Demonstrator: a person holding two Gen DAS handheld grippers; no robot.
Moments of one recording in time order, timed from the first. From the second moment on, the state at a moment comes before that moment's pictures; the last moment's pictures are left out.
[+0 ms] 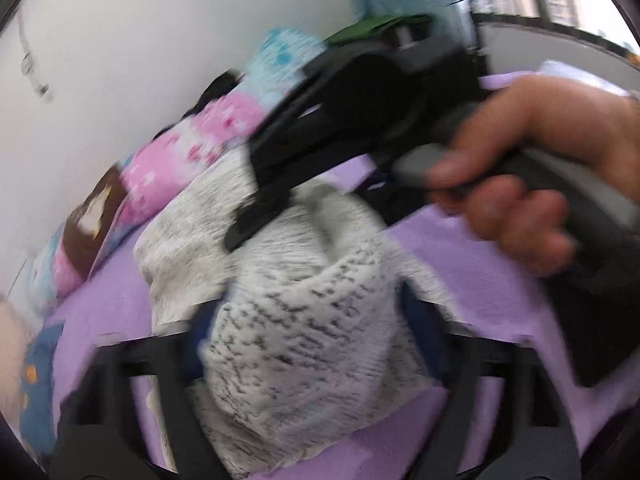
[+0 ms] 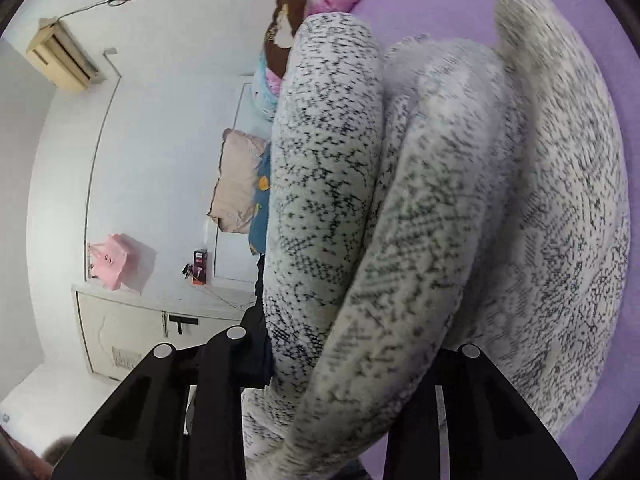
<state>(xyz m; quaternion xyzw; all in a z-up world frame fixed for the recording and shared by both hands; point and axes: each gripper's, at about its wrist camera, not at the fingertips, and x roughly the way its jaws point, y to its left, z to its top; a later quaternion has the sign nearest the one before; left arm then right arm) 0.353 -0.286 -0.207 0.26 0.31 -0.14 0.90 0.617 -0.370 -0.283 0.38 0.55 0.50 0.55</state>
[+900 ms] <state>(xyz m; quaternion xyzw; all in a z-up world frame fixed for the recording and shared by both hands) 0.425 -0.182 -0.253 0.10 0.41 -0.10 0.90 0.548 -0.424 -0.330 0.39 0.55 0.45 0.59</state>
